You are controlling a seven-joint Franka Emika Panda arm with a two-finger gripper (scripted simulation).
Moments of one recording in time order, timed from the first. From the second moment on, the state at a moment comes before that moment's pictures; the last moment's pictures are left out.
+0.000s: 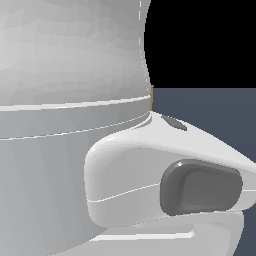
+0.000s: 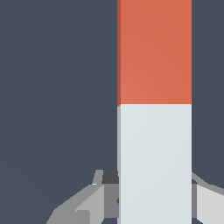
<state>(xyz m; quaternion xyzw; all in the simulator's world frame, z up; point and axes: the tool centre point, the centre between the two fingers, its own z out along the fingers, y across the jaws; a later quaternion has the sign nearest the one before) -0.033 -0.232 0.037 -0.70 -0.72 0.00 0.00</state>
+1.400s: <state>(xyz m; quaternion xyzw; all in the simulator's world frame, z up) -0.086 -0.029 0.089 -0.79 -0.61 0.00 0.00</state>
